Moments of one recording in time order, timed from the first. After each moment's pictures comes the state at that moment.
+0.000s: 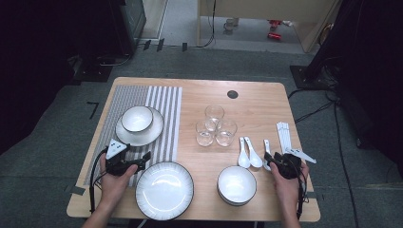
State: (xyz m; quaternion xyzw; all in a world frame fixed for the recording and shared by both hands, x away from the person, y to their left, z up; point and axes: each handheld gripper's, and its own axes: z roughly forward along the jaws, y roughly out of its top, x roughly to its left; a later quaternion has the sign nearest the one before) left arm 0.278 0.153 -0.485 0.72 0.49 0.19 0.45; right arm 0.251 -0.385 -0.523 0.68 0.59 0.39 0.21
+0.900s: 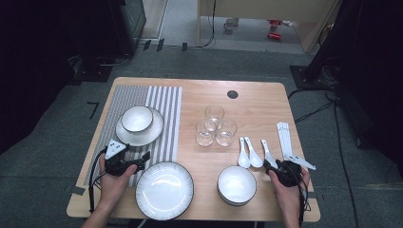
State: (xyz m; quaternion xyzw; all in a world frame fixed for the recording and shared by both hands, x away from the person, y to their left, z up) left arm 0.278 0.155 -0.485 0.72 0.49 0.20 0.45; right arm 0.228 -0.377 -0.519 0.68 0.60 0.36 0.21
